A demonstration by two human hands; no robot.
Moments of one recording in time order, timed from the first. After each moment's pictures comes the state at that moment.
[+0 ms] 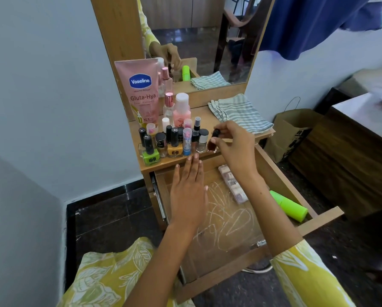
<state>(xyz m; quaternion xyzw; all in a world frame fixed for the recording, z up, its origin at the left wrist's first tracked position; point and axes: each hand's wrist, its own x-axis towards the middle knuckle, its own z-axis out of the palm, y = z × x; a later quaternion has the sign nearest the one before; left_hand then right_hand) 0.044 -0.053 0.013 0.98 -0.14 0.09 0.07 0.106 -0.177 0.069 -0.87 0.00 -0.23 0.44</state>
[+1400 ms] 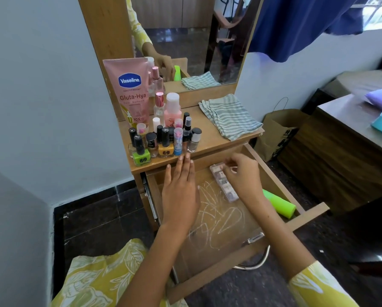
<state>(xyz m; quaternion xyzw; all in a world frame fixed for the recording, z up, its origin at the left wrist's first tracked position) 0.048 -0.056 0.002 0.98 -0.15 0.12 0.09 0.069 -0.218 0.025 -0.94 0.06 -0.14 0.31</state>
